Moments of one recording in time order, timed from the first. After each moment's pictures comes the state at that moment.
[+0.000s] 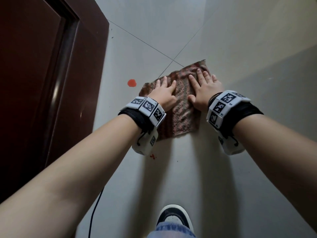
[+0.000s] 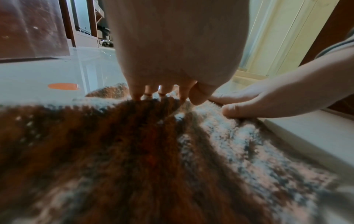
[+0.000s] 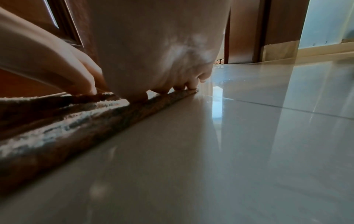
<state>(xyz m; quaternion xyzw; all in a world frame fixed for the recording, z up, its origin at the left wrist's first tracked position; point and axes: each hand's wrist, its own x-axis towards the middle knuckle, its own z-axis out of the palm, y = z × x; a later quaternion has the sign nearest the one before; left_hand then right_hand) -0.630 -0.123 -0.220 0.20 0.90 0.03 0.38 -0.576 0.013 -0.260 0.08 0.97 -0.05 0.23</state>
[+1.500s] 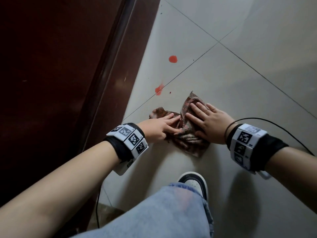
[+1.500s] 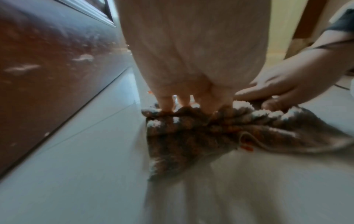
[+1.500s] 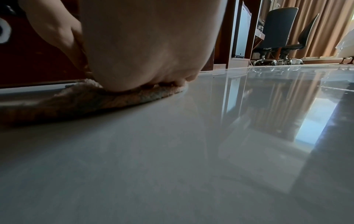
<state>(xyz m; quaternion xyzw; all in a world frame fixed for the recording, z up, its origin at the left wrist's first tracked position) -0.524 -0.286 -0.215 0.33 0.82 -0.02 0.47 -0.477 -0.077 -0.273 -0.27 0.94 0.00 0.20</state>
